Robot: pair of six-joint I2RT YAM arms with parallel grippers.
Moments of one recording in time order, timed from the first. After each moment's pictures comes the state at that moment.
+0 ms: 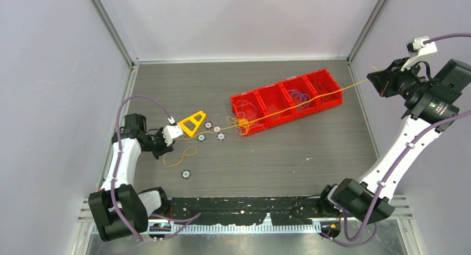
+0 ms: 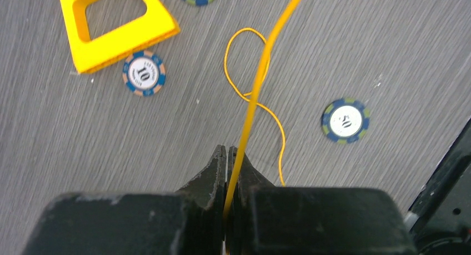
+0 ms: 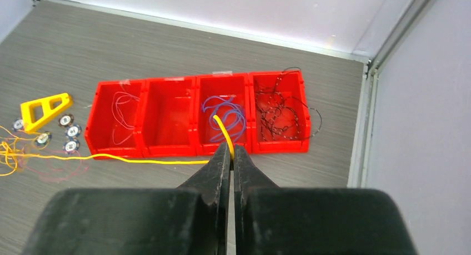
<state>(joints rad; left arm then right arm) 0.21 1.10 0.72 -0.89 0.68 1.27 -0.72 1.22 1.66 -0.86 -1.00 -0.31</state>
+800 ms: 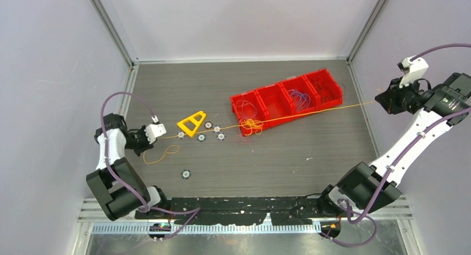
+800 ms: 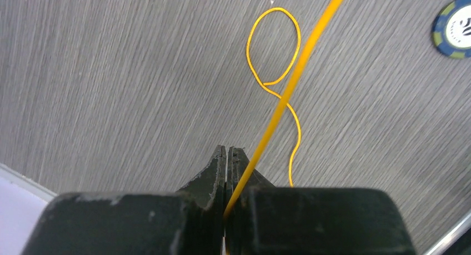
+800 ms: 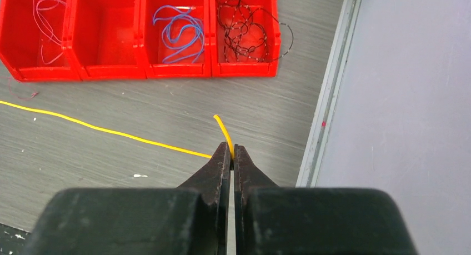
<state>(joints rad) 0.52 1.30 0.83 -0.93 0.61 1.61 -0.86 1.33 1.66 -1.19 -0.91 -0.82</state>
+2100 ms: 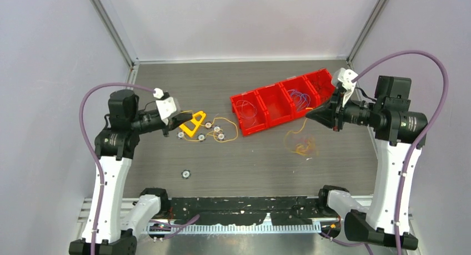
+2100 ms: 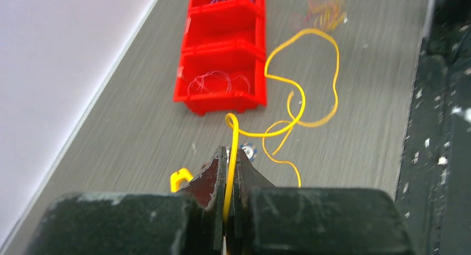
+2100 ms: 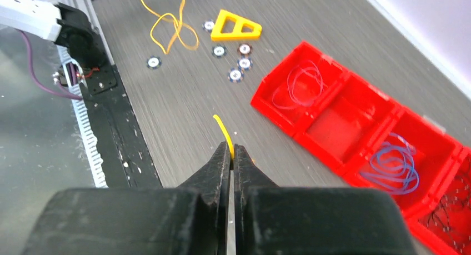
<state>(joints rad) -0.03 0.88 1.17 -0.81 0.99 0.75 -0.20 1.06 1.60 -1.38 -1.13 -0.77</state>
